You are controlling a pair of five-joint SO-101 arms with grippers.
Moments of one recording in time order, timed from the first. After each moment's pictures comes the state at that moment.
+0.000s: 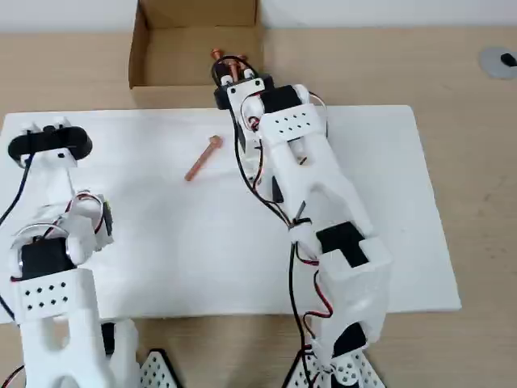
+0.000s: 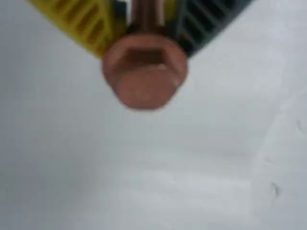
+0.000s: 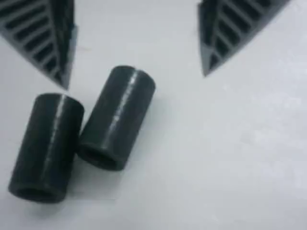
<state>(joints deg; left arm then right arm) -17.8 -56.7 53.8 63.0 -13.1 -23.6 23.3 -16.8 92.0 -11.0</state>
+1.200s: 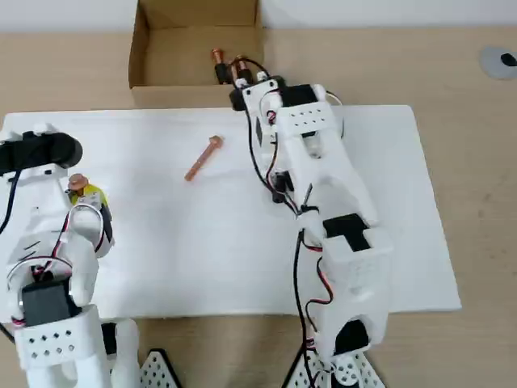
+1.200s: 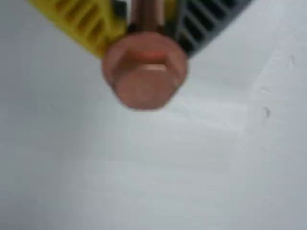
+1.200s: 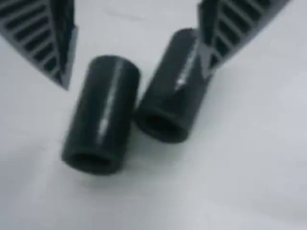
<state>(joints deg) -15.7 -73.3 56.0 61.8 -10.0 -18.3 27.9 -17.7 89.6 -3.5</state>
